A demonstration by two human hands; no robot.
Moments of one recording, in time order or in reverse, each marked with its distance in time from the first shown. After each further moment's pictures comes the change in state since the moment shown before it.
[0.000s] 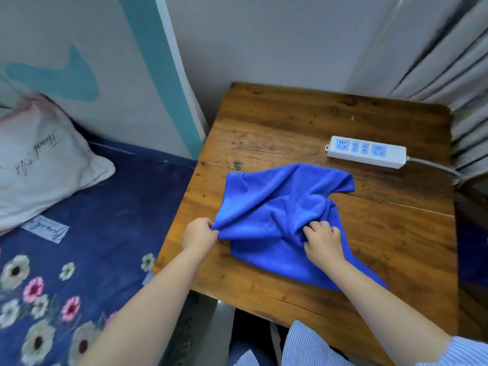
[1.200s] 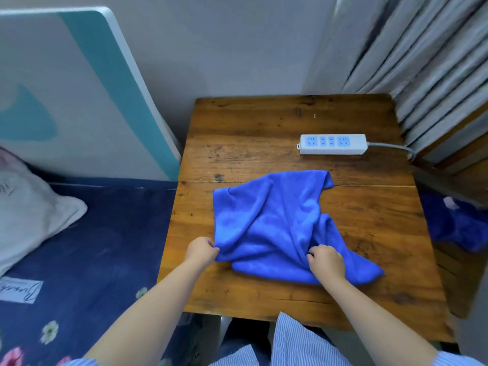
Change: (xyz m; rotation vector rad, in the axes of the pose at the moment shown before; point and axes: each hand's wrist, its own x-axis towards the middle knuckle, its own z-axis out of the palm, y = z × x) left_hand 0.023 -0.010 0.006 0.068 -0.281 0.070; right_hand -0.045 -0.023 0.008 0.277 -0.178 0.550
